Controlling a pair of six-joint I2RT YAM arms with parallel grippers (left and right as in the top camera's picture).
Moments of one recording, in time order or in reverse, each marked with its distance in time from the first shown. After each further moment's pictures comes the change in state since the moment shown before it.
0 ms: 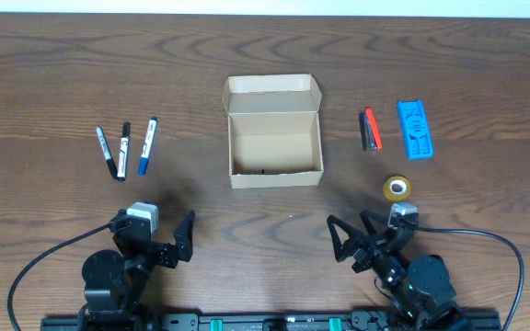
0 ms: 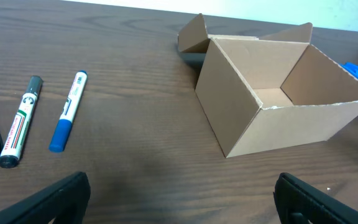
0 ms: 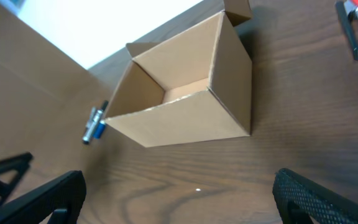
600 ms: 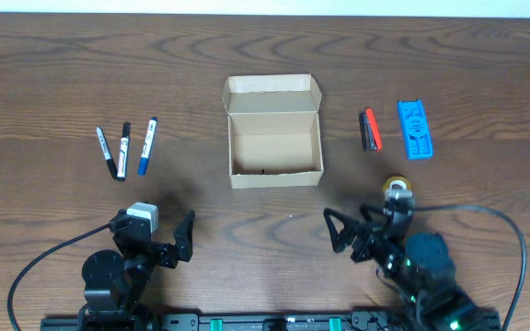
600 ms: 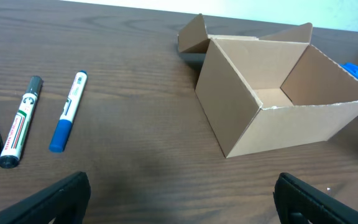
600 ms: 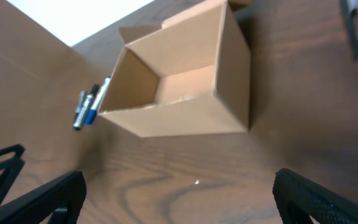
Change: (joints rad) left arm 0.000 -0.001 0.000 0.000 0.000 0.000; right arm -0.056 0.359 0.199 0.006 -0.066 -0.093
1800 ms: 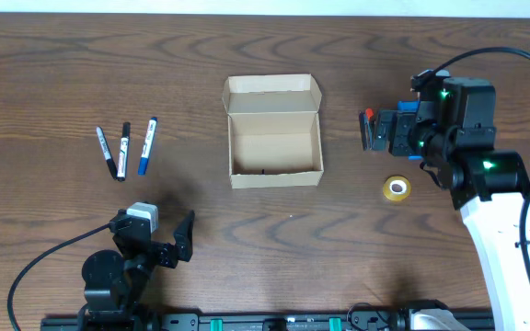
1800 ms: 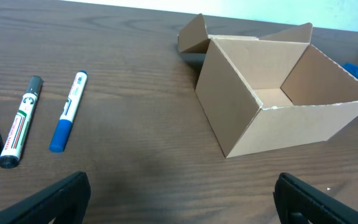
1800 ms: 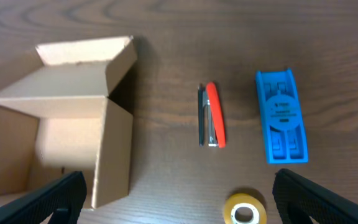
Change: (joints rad) left arm 0.000 0.000 0.000 0.000 0.000 0.000; right arm -0.385 0.889 0.855 -0.374 0.015 -0.495
